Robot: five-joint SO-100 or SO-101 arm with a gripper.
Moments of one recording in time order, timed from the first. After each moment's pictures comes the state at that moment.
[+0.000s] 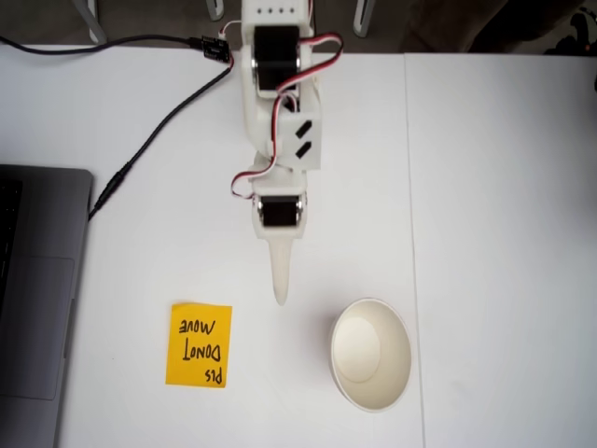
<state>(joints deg) -2.2 137.3 131.0 57.8 1.3</state>
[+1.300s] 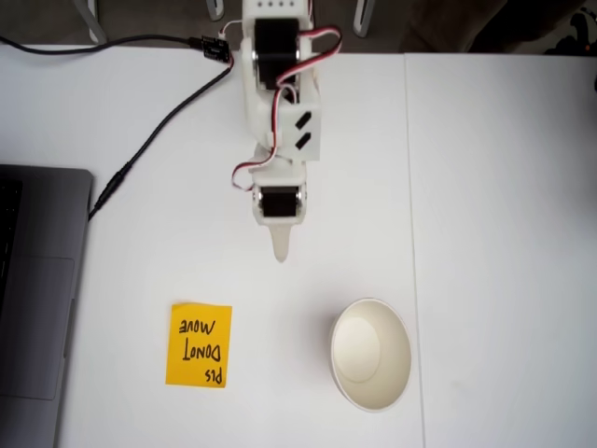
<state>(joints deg) -2.2 143.1 135.7 57.8 1.3</state>
